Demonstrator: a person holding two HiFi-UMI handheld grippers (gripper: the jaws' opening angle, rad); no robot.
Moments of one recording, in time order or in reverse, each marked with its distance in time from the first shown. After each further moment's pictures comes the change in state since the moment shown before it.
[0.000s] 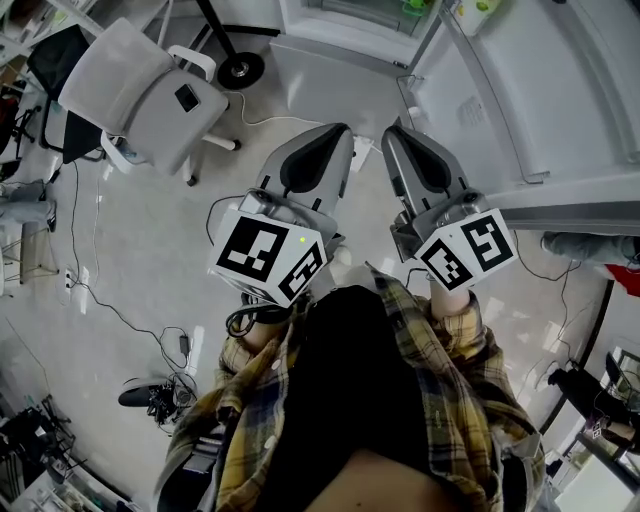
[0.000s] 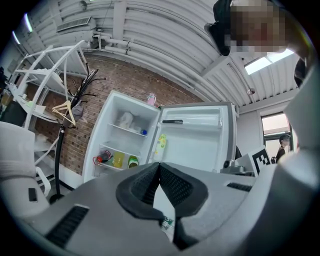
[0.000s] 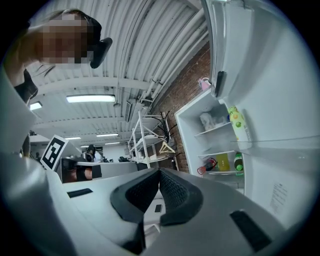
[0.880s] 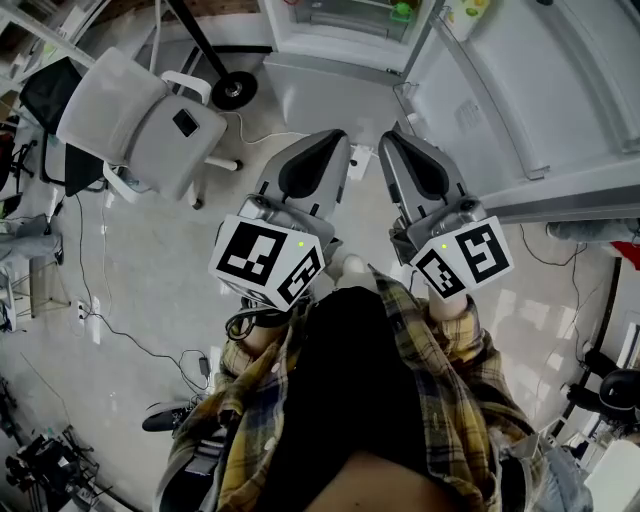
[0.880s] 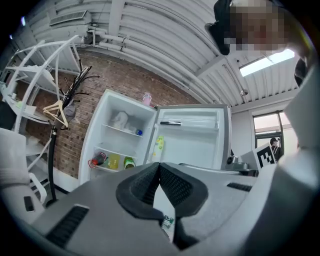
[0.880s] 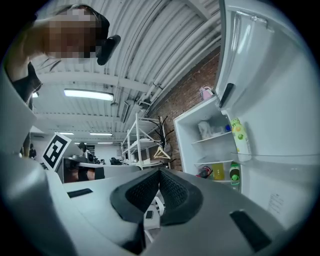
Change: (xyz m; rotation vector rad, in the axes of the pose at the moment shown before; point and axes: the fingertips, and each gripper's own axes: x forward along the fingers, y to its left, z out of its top) left arm -0.005 0.017 0.021 0.033 0.024 -0.086; right arm 0.016 0.022 0.021 -0.067 -0.059 -0.085
